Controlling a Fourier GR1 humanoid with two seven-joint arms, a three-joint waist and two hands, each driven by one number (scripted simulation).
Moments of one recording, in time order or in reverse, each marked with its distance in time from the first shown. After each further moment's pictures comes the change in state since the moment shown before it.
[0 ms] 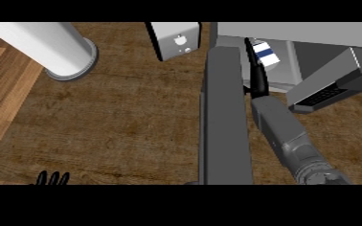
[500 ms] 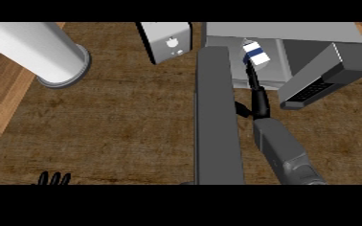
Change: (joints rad) left arm 0.014 -0.013 -0.009 -0.016 -0.008 0.021 0.024; right arm 0.148 0.027 -0.035 -0.002 -0.034 0.137 -0.156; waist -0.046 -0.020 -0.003
